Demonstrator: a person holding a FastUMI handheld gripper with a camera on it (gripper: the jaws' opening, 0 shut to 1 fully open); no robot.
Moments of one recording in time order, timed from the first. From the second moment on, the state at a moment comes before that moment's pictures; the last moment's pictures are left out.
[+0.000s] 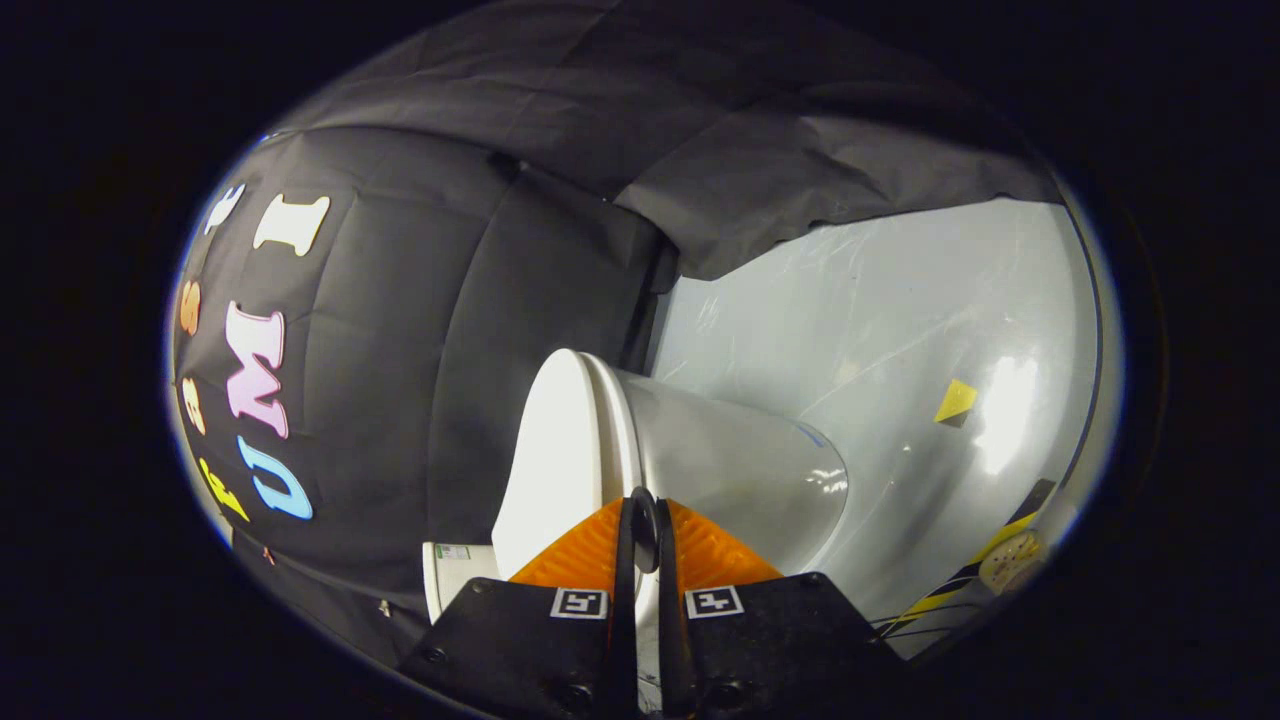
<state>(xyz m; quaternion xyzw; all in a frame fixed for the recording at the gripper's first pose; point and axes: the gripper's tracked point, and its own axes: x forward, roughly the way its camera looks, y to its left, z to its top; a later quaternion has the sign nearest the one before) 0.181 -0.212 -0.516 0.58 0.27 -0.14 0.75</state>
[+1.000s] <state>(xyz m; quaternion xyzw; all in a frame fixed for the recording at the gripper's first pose) 0.184 -0.163 -0.311 0.34 0.23 -0.12 0.90</state>
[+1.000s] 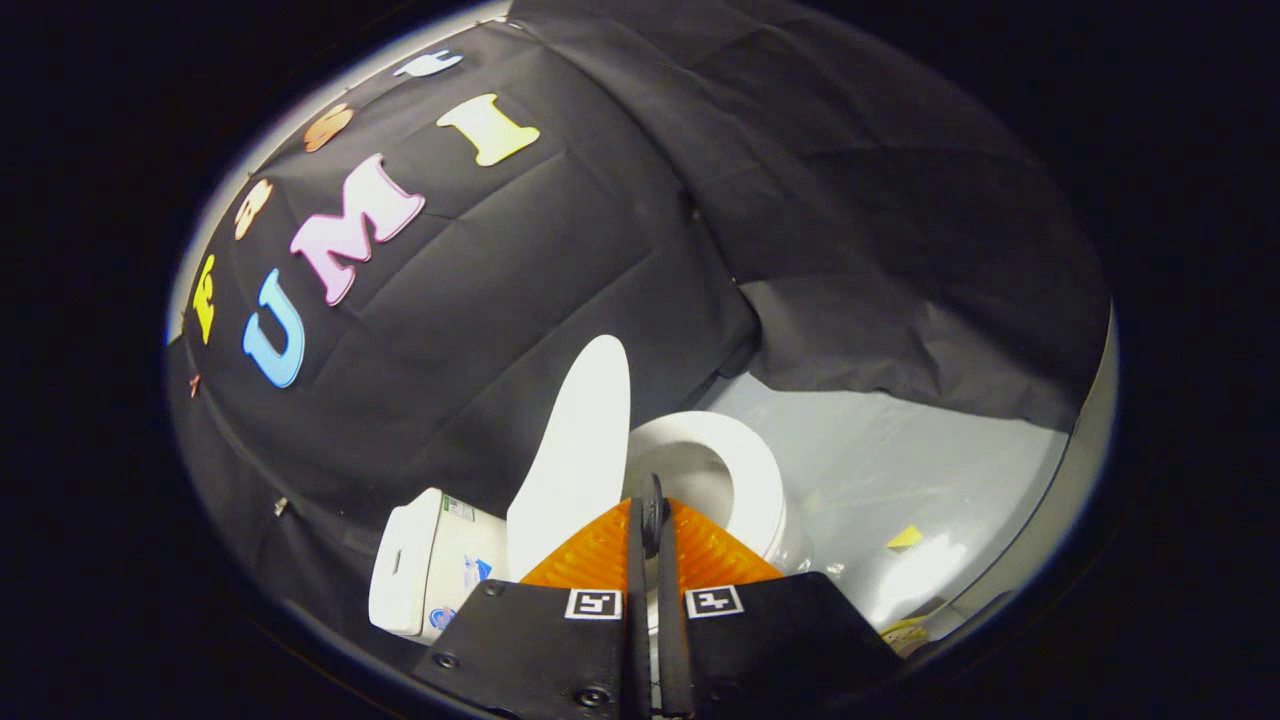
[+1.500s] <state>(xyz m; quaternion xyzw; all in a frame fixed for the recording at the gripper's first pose) 0.192 -0.087 -0.221 0.20 0.20 -0.10 0.96</state>
